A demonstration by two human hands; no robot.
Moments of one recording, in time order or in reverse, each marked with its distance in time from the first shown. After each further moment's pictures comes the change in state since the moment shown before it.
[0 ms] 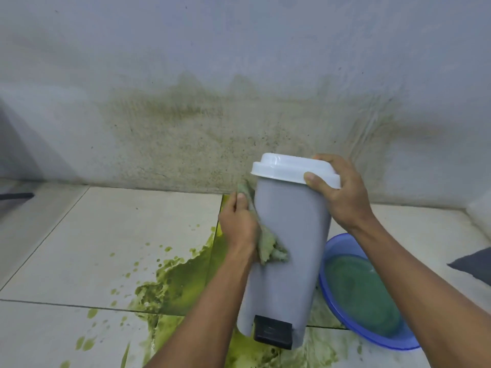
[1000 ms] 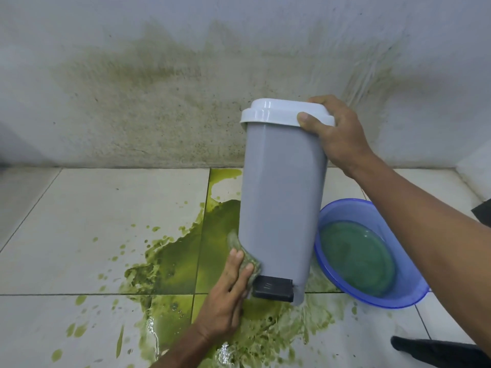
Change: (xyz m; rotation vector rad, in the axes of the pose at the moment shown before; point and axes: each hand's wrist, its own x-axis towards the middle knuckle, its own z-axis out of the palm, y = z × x) left_hand -0.011 -0.172 -0.165 0.847 -0.763 1.015; right_hand 0.043 0.013 0.003 -0.017 -0.007 0.113
